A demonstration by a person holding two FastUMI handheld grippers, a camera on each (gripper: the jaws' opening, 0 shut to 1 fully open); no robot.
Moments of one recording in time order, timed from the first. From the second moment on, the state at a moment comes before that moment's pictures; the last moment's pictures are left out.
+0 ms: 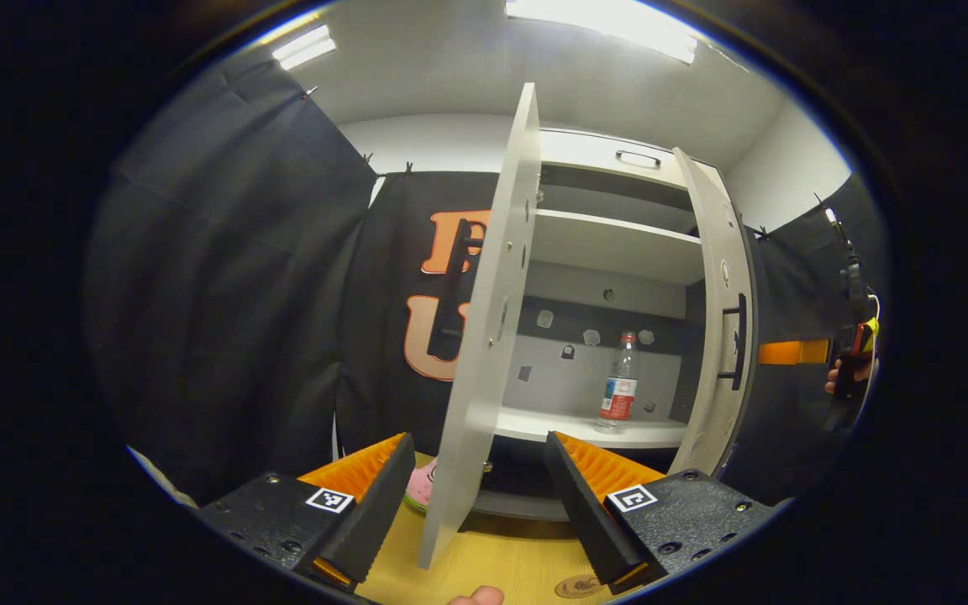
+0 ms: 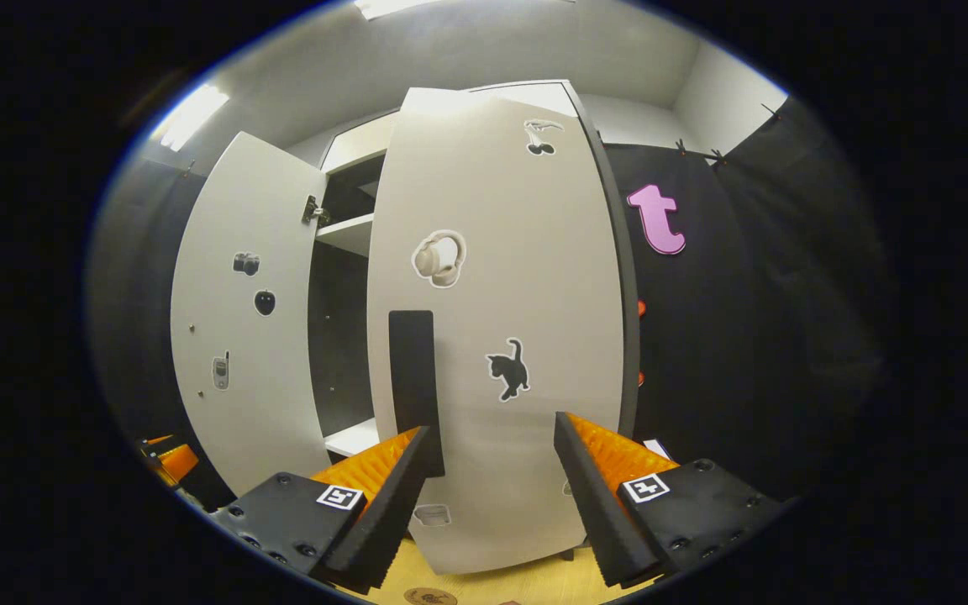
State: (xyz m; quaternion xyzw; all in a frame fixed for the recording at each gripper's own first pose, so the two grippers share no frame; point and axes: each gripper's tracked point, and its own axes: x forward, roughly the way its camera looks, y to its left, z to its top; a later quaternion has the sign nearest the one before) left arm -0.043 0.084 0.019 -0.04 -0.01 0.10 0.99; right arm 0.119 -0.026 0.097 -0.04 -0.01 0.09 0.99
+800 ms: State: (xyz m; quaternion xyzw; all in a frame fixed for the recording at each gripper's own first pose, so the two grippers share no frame) left arm -0.030 0.231 0.057 -0.02 -0.01 0.24 0.97; right arm 0.191 0.007 0.078 -0.01 0.01 0.08 1.00
